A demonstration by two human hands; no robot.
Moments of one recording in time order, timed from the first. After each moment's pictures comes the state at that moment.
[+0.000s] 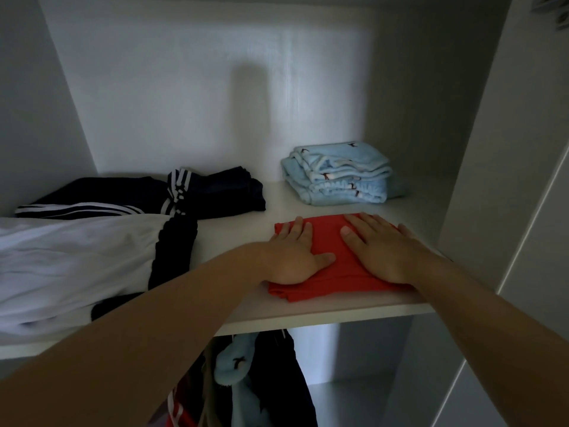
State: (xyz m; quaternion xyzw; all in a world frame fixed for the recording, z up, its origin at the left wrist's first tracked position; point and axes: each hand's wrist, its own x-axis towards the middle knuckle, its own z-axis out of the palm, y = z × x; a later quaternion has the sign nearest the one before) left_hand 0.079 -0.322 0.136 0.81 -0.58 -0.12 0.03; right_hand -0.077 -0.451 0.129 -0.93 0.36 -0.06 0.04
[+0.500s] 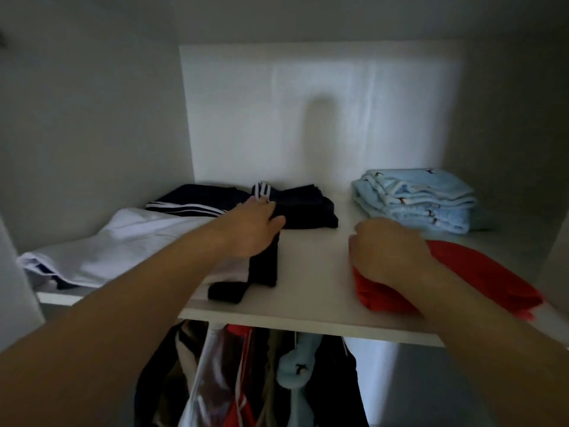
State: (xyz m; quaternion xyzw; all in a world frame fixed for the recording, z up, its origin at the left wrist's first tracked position) left_hand 0.171 -0.172 0.194 0.88 -0.47 0.04 0.12; right_hand 0.000 -0.333 0.178 -0.94 0.27 -0.17 -0.06
